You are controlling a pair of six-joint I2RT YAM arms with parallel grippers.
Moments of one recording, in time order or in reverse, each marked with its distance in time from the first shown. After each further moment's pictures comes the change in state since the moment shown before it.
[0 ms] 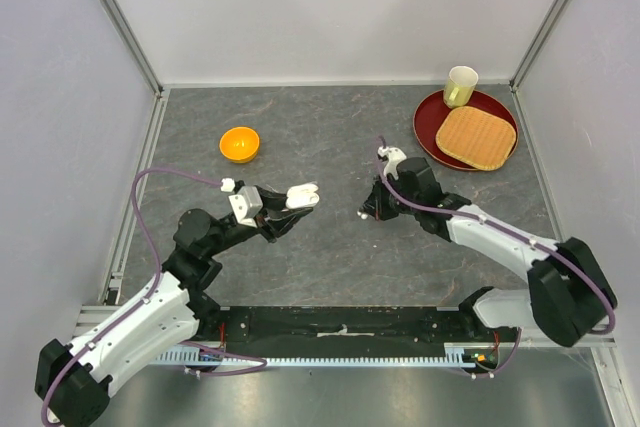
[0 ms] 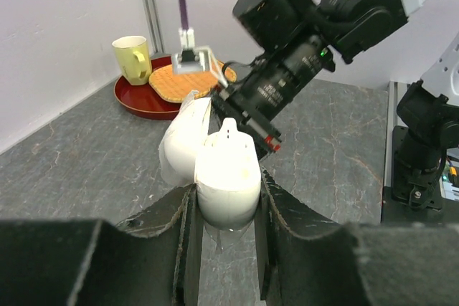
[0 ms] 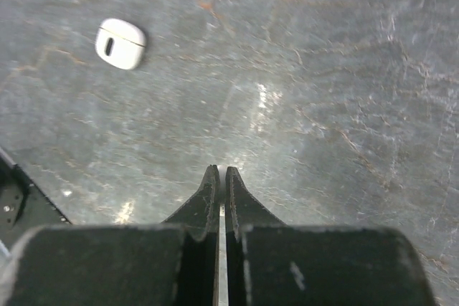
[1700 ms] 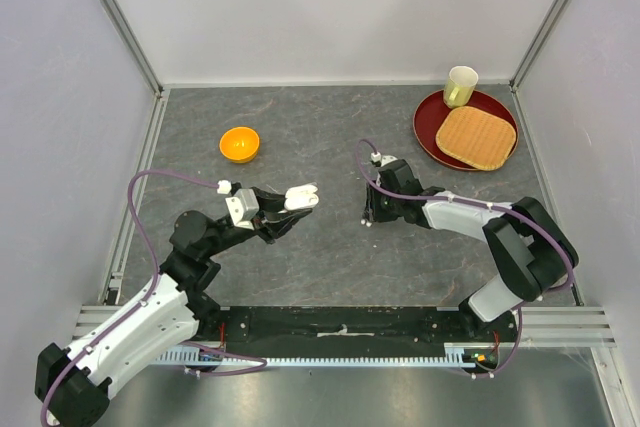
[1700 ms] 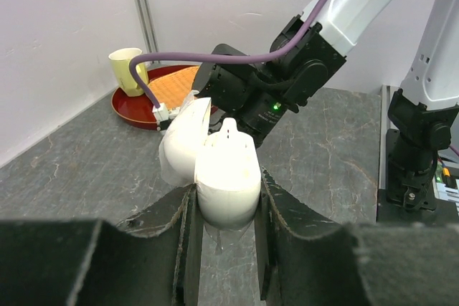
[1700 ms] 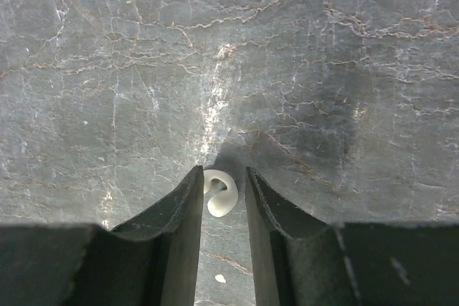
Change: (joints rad) left arm 0.000 -0.019 0.006 0.000 0.024 0.000; right arm 0.000 0.238 0.051 -0.011 0.167 0.050
